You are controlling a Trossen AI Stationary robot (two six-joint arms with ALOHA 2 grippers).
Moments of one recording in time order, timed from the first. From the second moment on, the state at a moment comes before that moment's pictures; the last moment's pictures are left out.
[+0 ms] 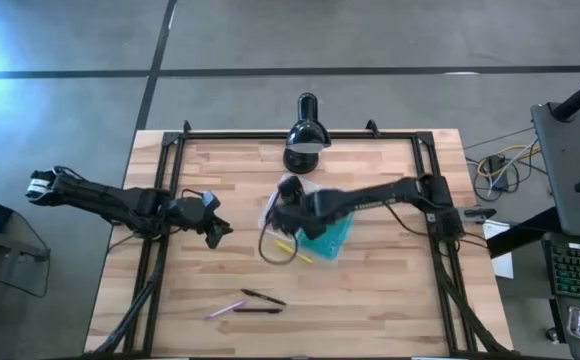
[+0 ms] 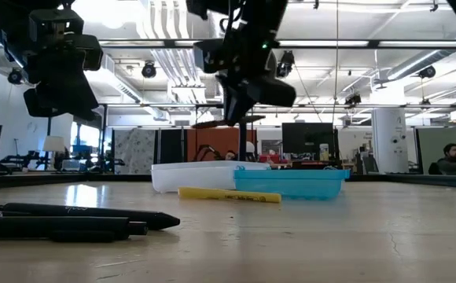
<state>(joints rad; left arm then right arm) -0.14 0.76 0.49 -0.46 -0.13 -0.87 0.08 2.07 1.74 -0.91 0.54 -0.59</state>
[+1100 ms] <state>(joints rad) -0.40 0.78 0.54 -0.47 -0.30 -0.98 0.08 1.99 1.72 -0.98 0.31 -0.23</state>
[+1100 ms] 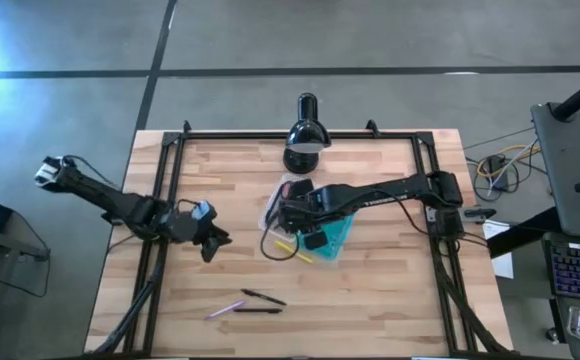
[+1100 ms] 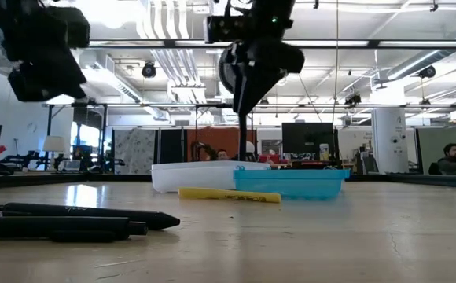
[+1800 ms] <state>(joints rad) -0.92 1.52 0.97 -0.70 -0.39 -1.30 0.29 1.59 1.30 -0.93 0.40 0.18</state>
